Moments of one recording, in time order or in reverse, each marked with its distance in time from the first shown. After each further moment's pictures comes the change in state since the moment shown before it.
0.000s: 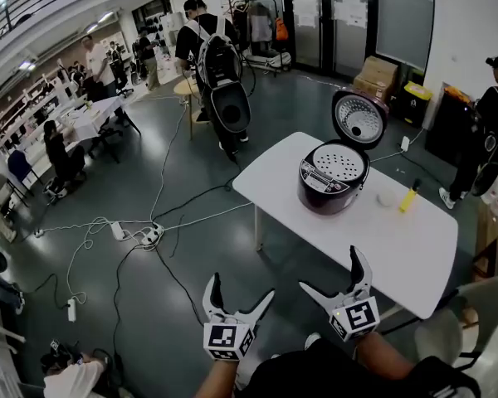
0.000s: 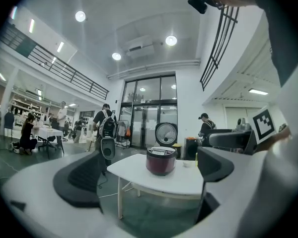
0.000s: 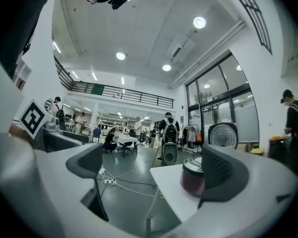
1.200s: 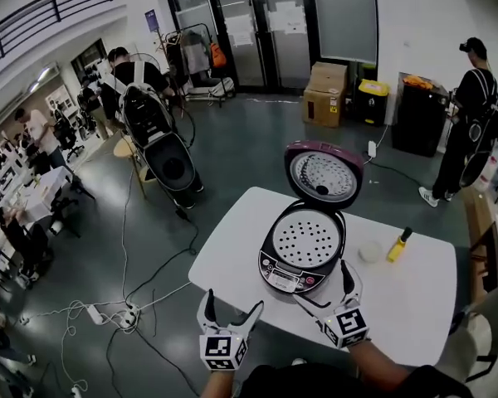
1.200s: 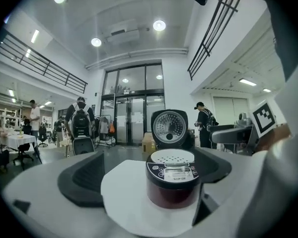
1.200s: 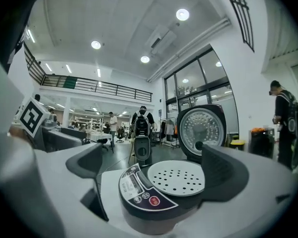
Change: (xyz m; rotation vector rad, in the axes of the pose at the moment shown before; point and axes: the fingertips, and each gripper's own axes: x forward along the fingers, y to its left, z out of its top) left arm 0.370 0.024 0.006 0.115 0.094 -0.187; right arm 0.193 -0.268 -0.079 0.085 0.079 -0.243
